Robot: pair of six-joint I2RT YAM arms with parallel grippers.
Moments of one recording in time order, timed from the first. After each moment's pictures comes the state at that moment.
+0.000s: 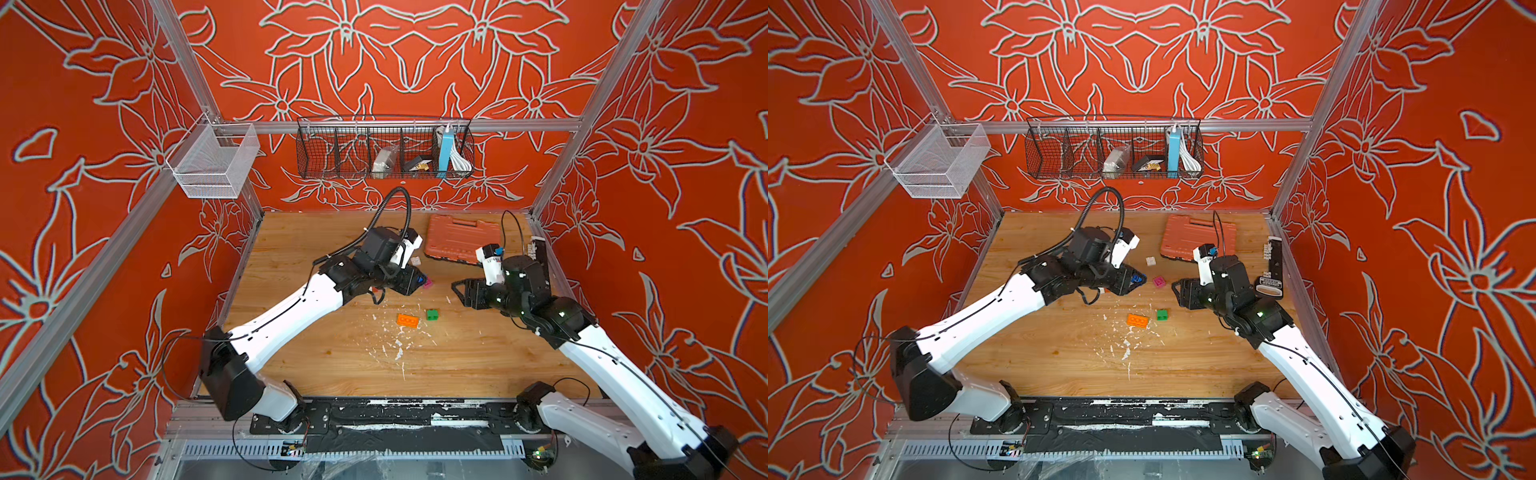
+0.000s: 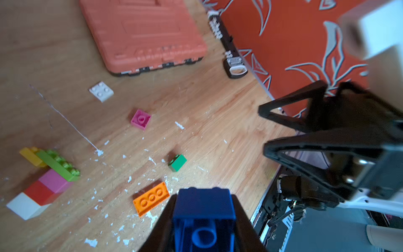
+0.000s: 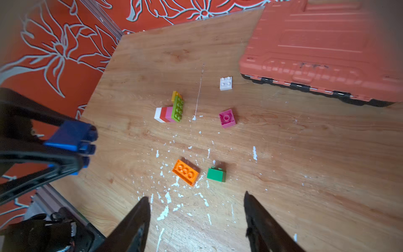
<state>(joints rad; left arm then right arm) -0.70 1.40 1.34 -0.55 0.29 -0.31 0.52 0.95 0.95 -0.63 -0.16 0.42</state>
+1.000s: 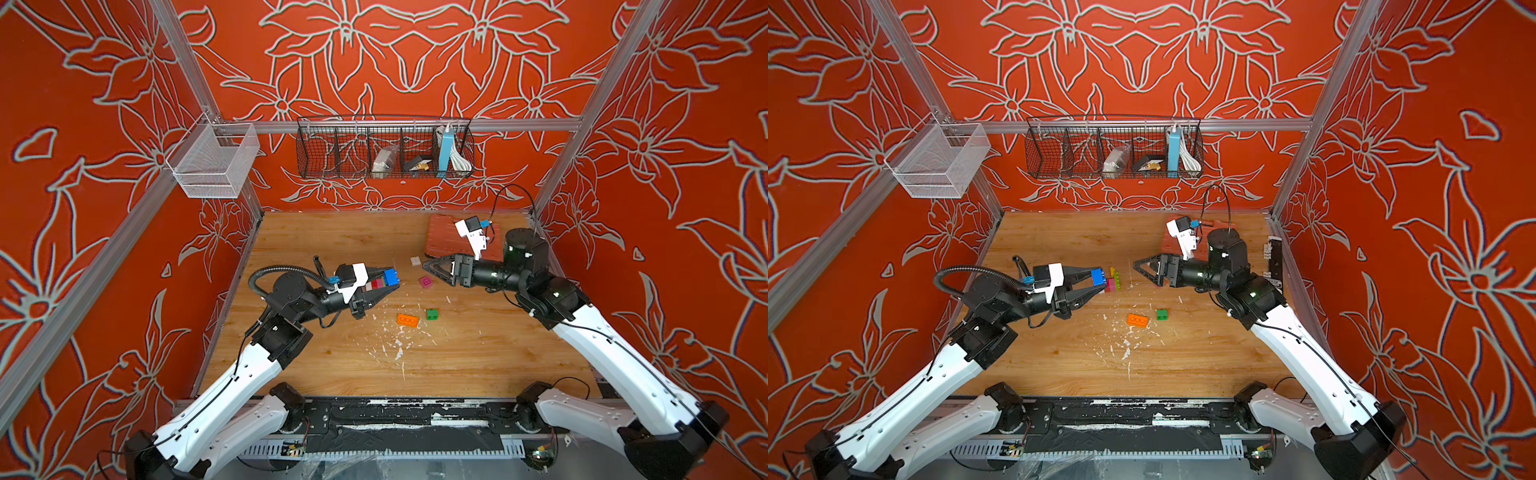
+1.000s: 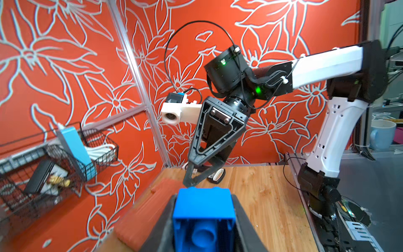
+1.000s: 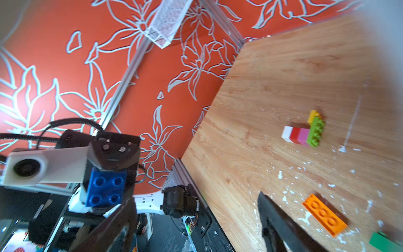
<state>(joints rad) -0.52 0.85 0.75 0.34 0.73 0.15 0.60 1.06 1.15 -0.35 -0.67 0.69</state>
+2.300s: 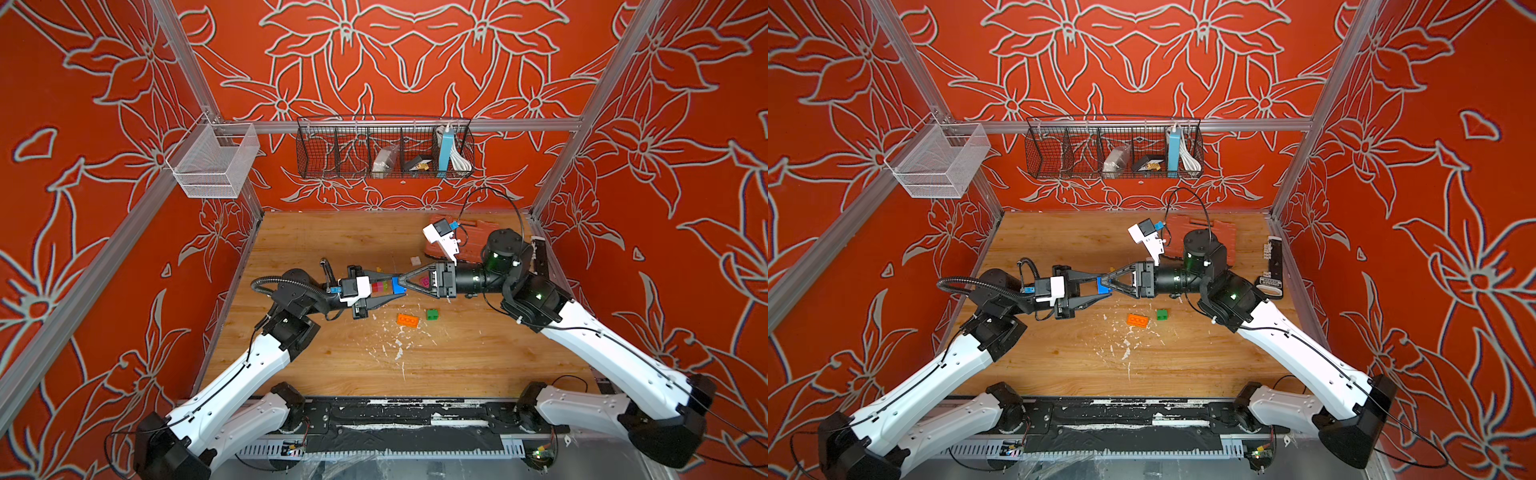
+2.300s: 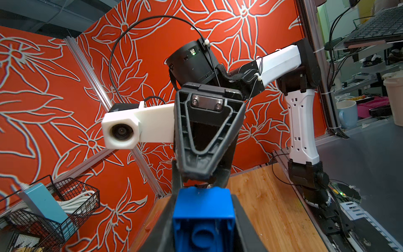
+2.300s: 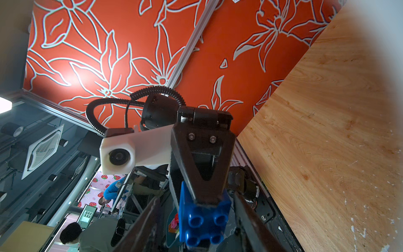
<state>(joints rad) -0.52 0.92 0.75 0.48 0.89 0.24 0.81 1.14 1.21 -0.17 -0.78 0.89</state>
